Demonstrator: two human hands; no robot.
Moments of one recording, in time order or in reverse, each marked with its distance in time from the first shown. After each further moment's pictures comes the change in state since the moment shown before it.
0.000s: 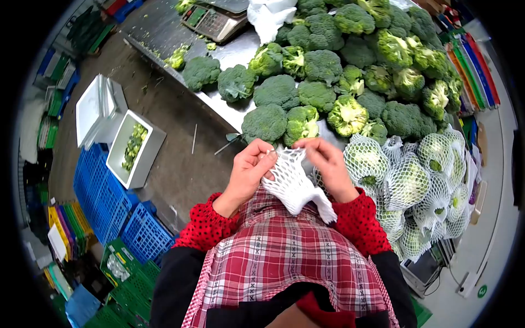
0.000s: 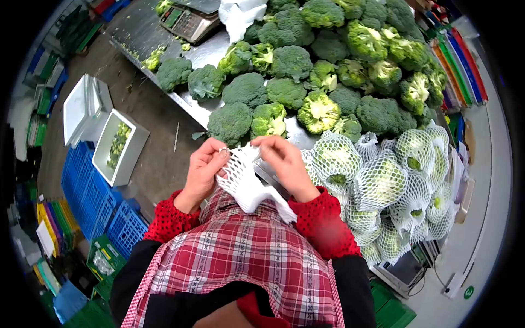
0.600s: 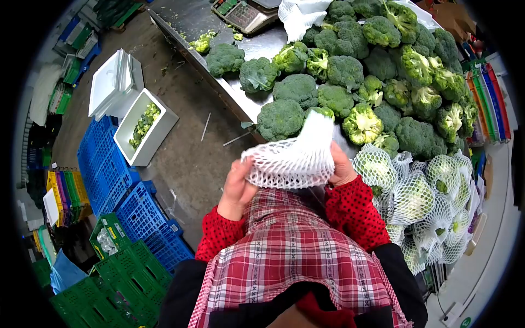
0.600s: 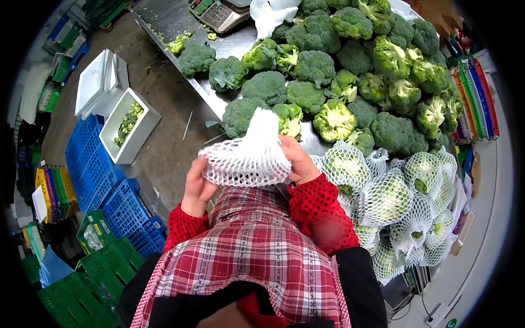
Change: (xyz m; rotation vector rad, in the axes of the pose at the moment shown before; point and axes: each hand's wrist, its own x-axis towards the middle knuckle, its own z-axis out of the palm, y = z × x) left_hand -0.044 -0.032 -0.016 -0.667 0.310 -0.009; right_hand 0.021 0.022 -0.005 0.770 -0.328 0.289
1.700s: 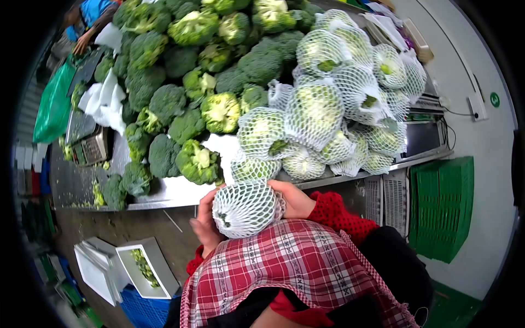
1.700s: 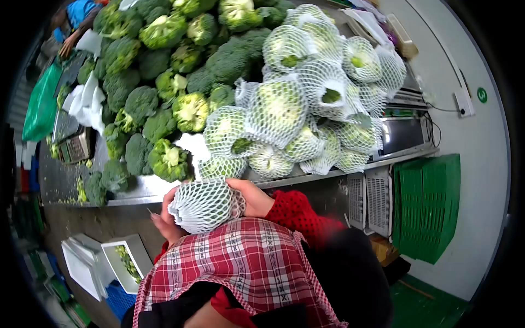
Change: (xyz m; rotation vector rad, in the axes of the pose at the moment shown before) left_hand 0.028 -0.061 0.043 0.505 -0.412 -0.401; right_hand -0.137 0.068 -0.014 0.686 0.495 -0.202
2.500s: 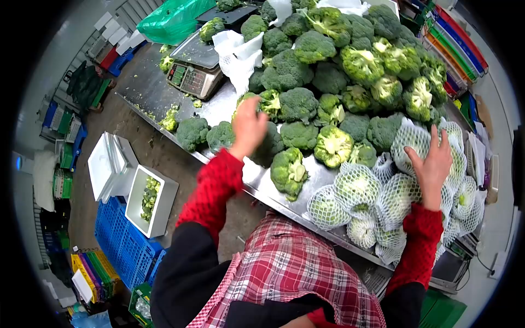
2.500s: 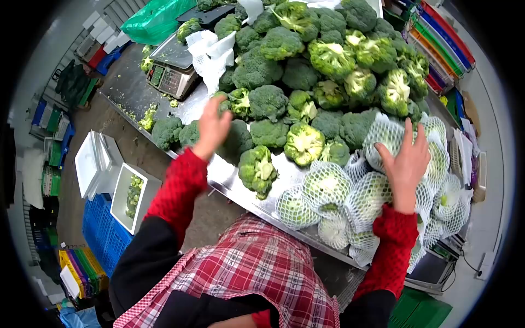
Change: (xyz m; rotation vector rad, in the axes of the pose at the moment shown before) left_hand 0.193 0.130 -0.088 1.599 0.618 0.884; right_hand 0.005 -0.233 0.129 2.460 -0.991 1.453
